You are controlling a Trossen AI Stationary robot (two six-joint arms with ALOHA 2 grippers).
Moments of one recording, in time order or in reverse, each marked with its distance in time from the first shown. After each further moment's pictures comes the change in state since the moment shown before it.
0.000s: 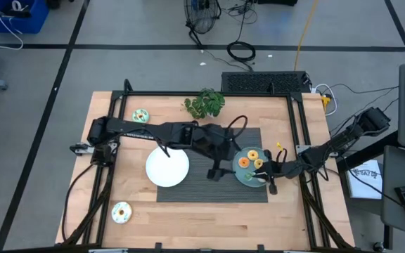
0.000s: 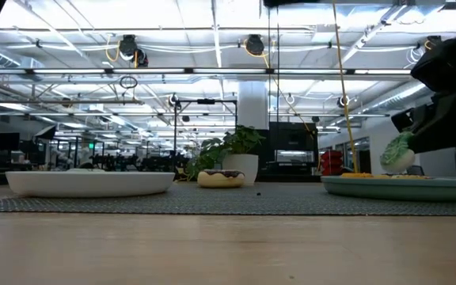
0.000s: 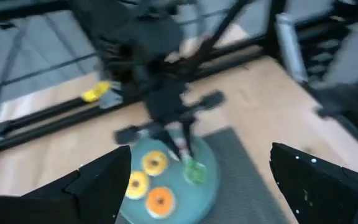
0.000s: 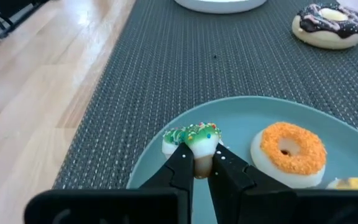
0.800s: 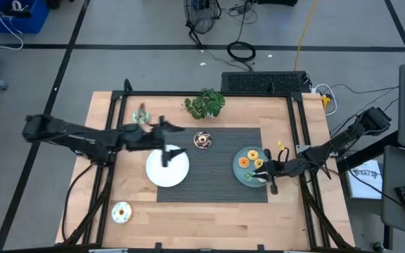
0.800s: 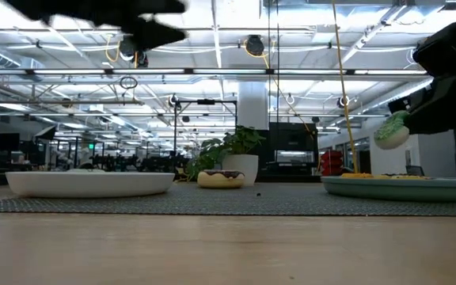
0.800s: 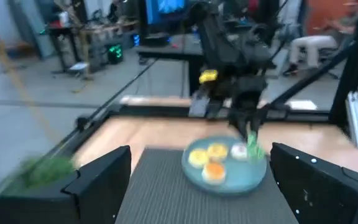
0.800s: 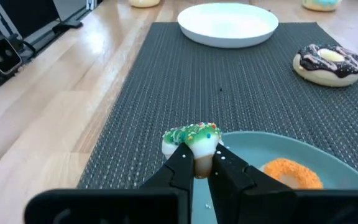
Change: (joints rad) left arm 0.023 -0.837 -1.240 0.845 -0.293 -0.261; right arm 0.000 -0.061 -0.001 0.049 -0.006 -0.072
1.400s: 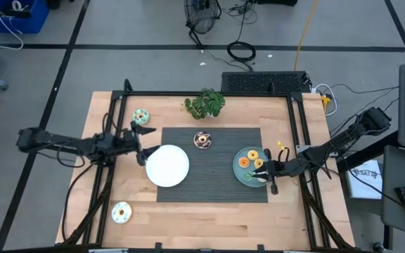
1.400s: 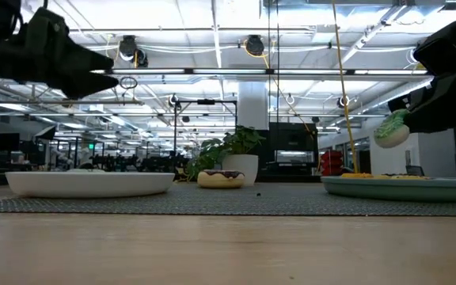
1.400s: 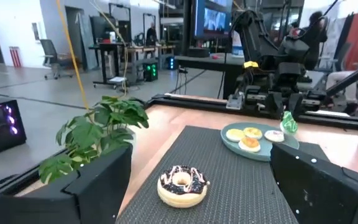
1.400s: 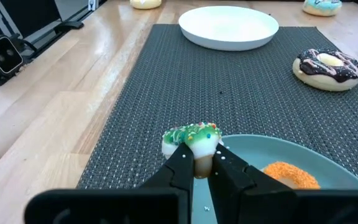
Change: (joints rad) left arm -0.010 -0.674 -0.569 0.016 -0.171 -0.042; right arm 0.000 -0.010 0.000 -0.001 -0.001 -0.019
